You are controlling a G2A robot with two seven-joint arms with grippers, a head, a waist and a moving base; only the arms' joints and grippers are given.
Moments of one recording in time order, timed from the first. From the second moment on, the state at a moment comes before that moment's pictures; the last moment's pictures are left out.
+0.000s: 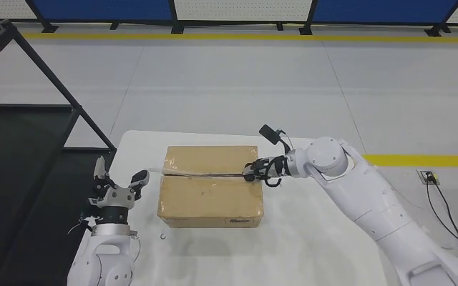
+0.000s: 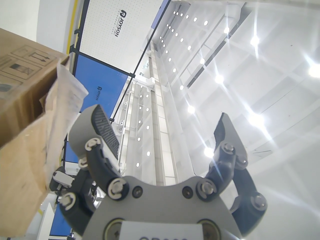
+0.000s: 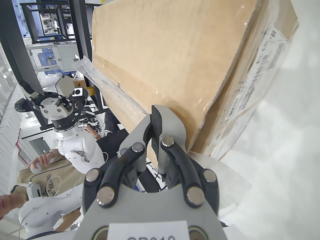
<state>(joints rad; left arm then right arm) 1.38 -1.42 -1.63 -2.00 -0.68 0.03 0.09 -0.25 -1.20 0.68 -1.01 0.23 0.12 1.04</state>
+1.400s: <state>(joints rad) 1.15 -1.40 -1.43 -1.84 -0.26 0.49 0.01 -0.27 -1.23 0.73 -0.97 0.18 0.11 1.07</state>
